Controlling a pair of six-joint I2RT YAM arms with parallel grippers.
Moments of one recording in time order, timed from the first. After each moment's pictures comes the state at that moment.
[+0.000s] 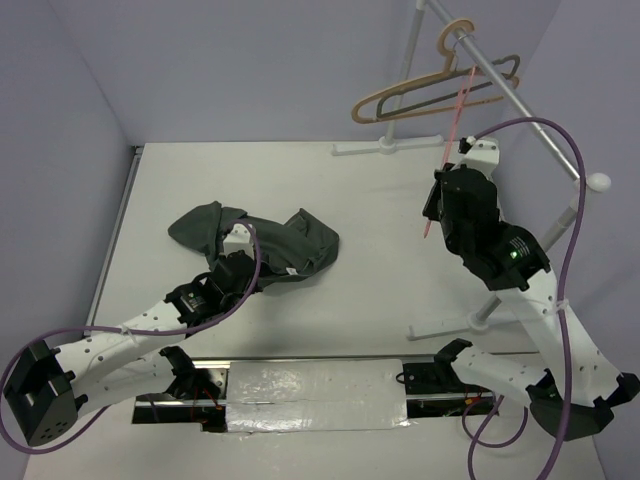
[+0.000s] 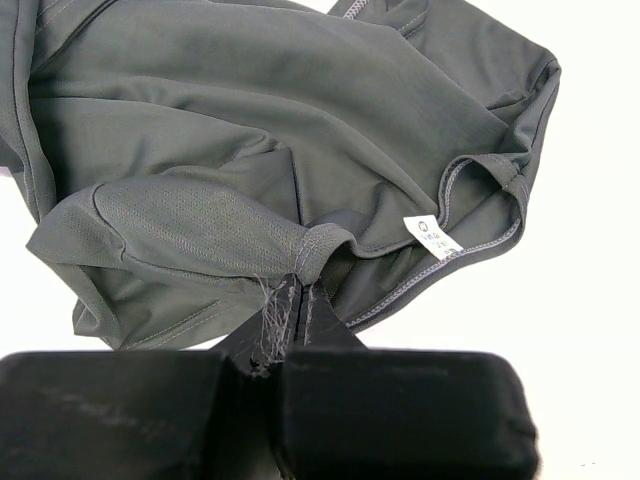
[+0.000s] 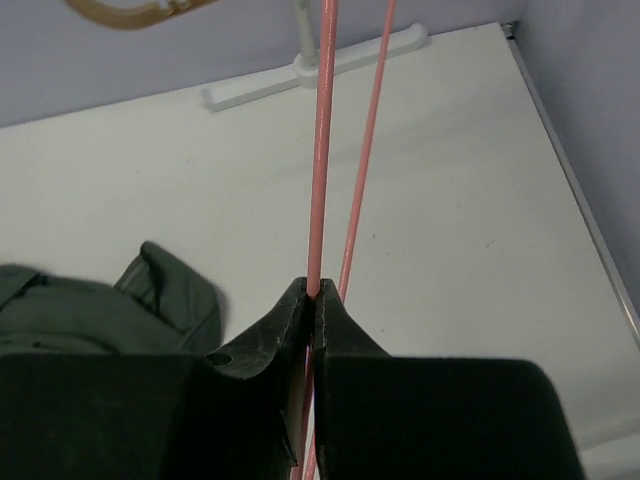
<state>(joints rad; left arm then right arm) -0.80 0.95 0.55 -0.21 -0.51 -0.52 0.57 1.01 1.40 -0.78 0.69 0.40</state>
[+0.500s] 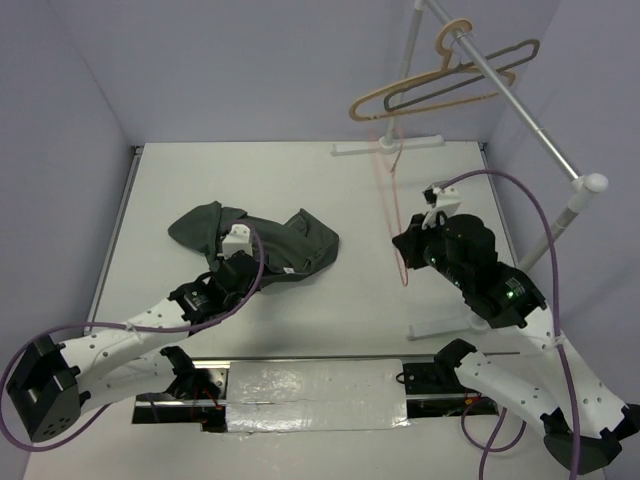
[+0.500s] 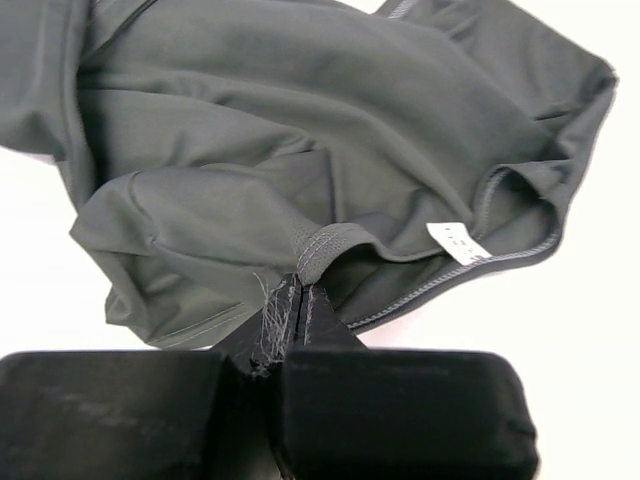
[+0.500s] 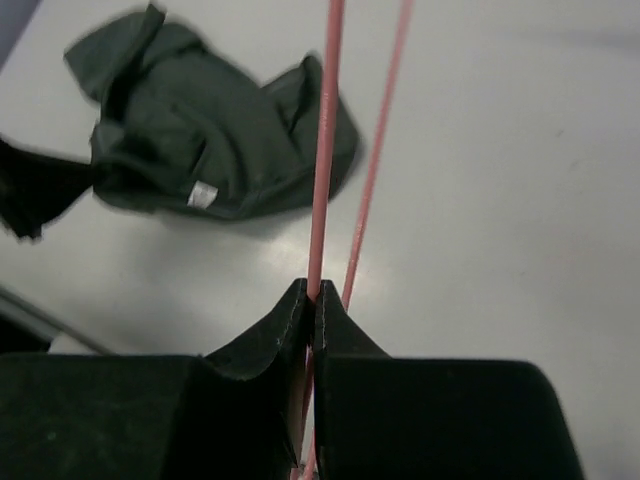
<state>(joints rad) -0.80 0.97 0.55 -0.23 -0.58 -0.54 0.58 0.76 1.05 -0.67 0.15 0.30</state>
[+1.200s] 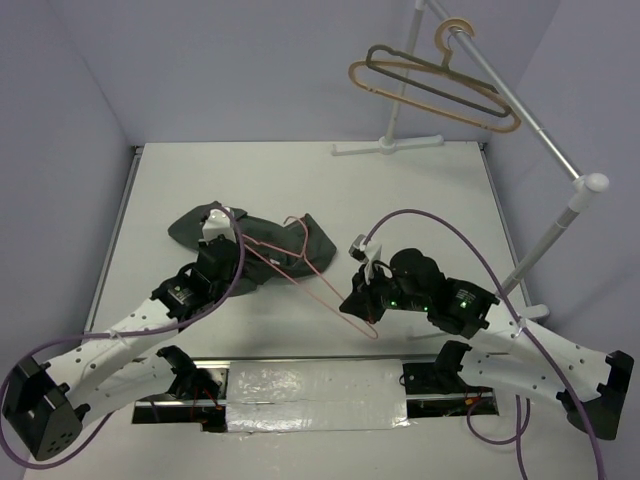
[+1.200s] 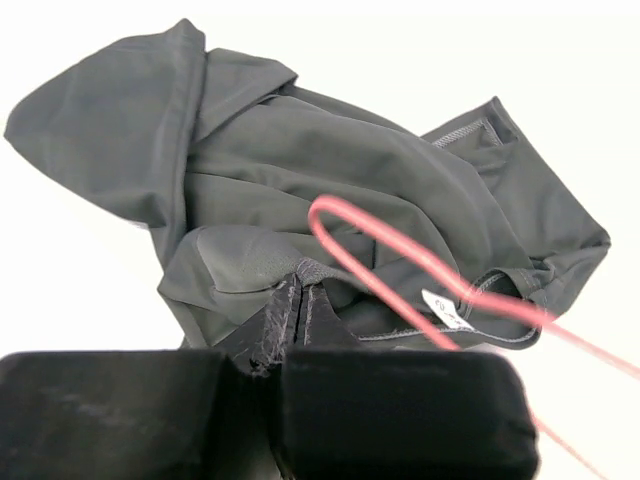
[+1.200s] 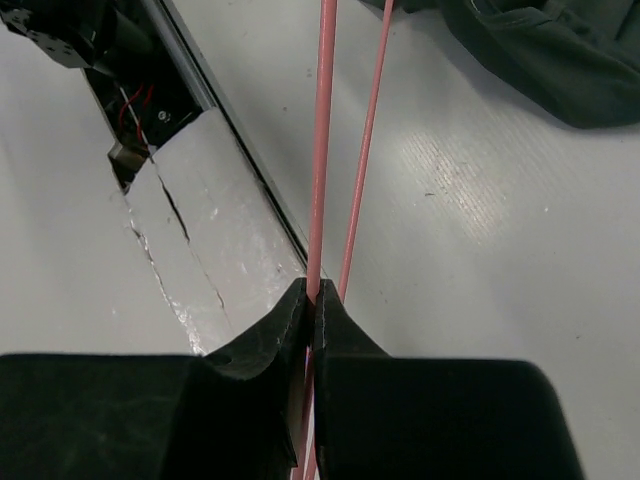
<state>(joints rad) -0.67 0.91 0.61 -0.22 -0.61 -0.44 0.93 0.77 0.74 -0.47 -0.24 0.28</state>
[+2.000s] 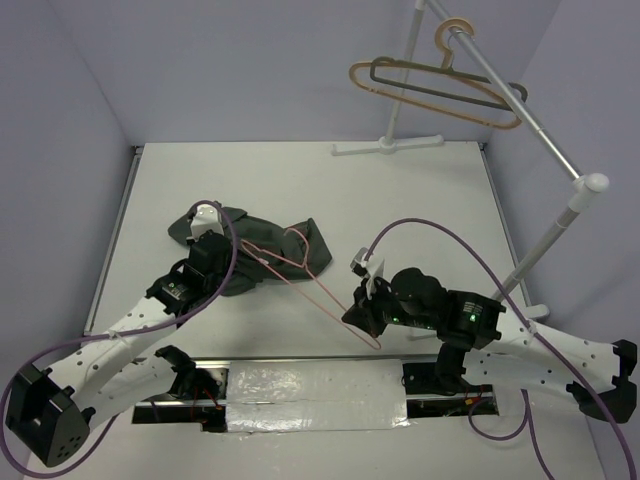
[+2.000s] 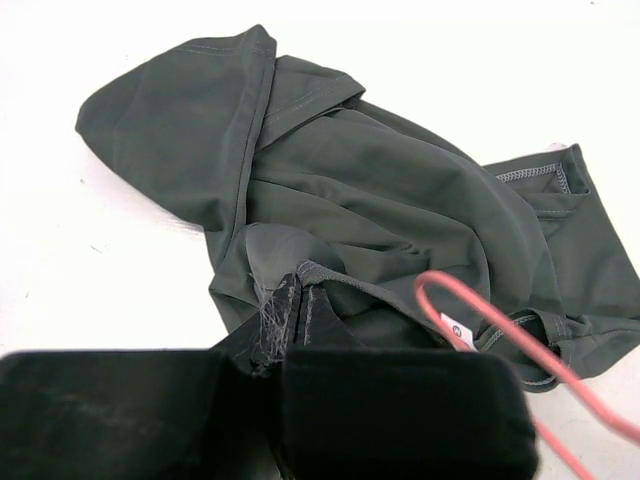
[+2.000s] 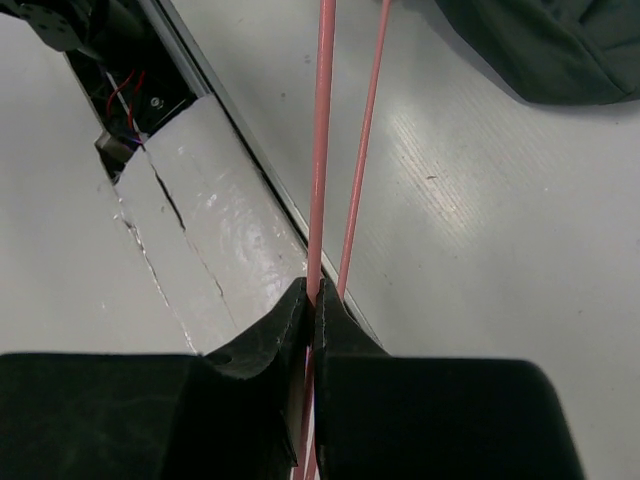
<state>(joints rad) -0.57 0.90 0.61 -0.24 -0.62 -0.42 1.13 0.71 0.73 -0.52 -0.02 0.33</state>
